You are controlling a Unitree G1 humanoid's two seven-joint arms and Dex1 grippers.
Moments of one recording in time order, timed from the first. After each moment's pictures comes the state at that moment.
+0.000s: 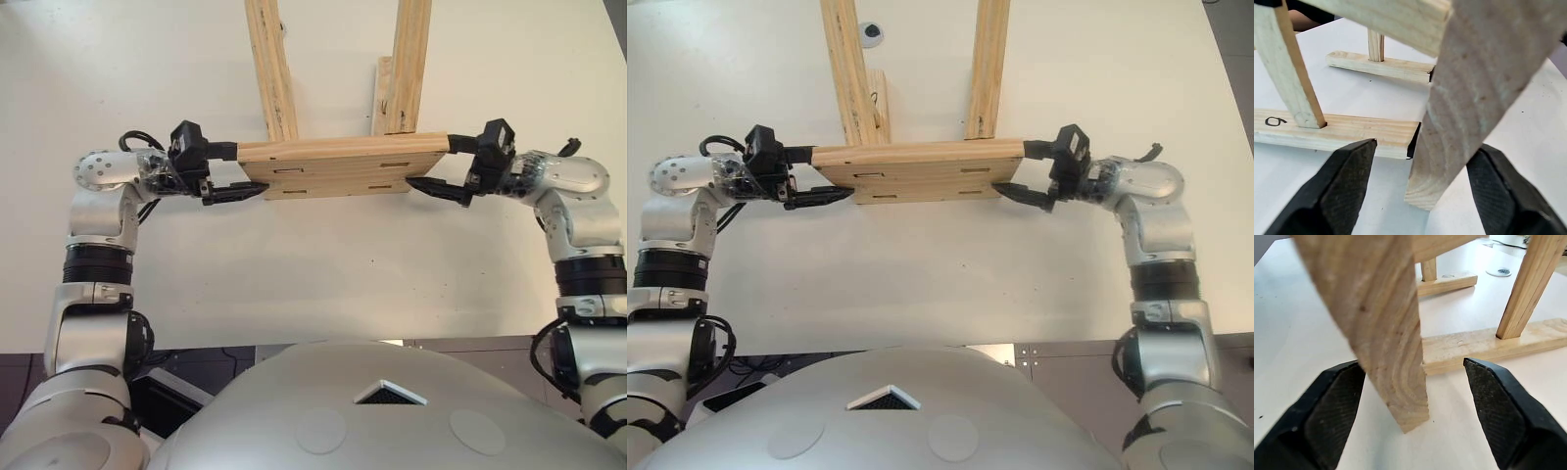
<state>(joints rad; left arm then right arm) -0.28 0.59 -0.06 0.40 -0.33 0.01 -1.38 -0.23 -0.59 0.09 0.27 0.32 0.07 1.19</state>
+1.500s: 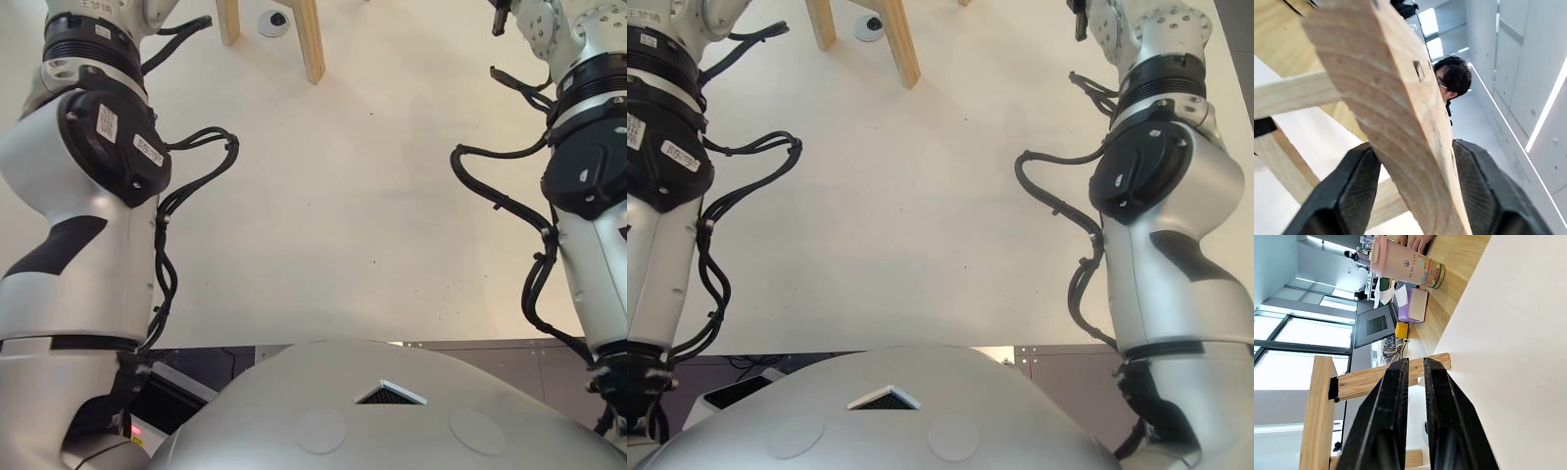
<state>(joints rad) -1.27 0.35 0.60 1.32 -0.85 0.57 -0.26 -1.18 -0.33 -0.67 1.29 0.89 0.41 -0.07</state>
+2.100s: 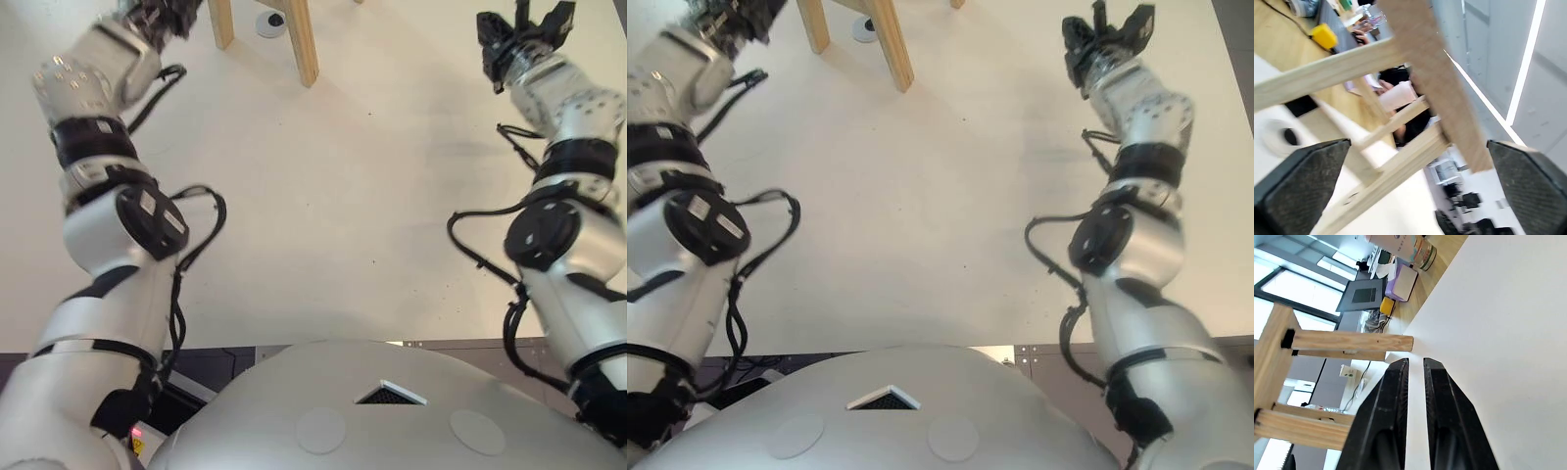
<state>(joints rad) -0.78 0.28 0.55 0.66 -0.79 0.77 -0.42 -0.74 -0.24 -0.53 0.73 0.75 0.62 0.16</state>
